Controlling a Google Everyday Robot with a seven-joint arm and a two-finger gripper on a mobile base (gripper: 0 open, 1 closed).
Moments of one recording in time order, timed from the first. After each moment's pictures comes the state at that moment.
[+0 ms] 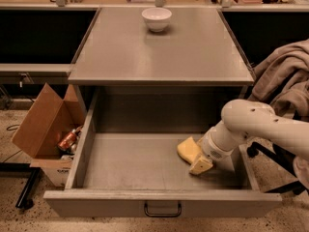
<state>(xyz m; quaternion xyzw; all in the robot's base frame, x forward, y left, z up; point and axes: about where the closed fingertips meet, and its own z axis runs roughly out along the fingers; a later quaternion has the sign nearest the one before) 0.497 -0.163 0.597 -0.55 0.82 0.12 0.13</state>
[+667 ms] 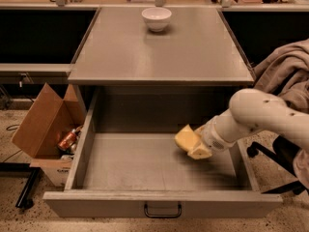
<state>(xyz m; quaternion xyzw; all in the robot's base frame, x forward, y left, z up) 0.511 -0.152 0.649 -0.55 0.80 0.12 0.20</state>
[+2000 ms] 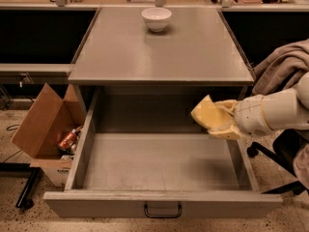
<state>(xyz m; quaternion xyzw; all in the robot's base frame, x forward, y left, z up) 0.500 -0.186 0.779 -0.60 0.71 0.11 0.36</state>
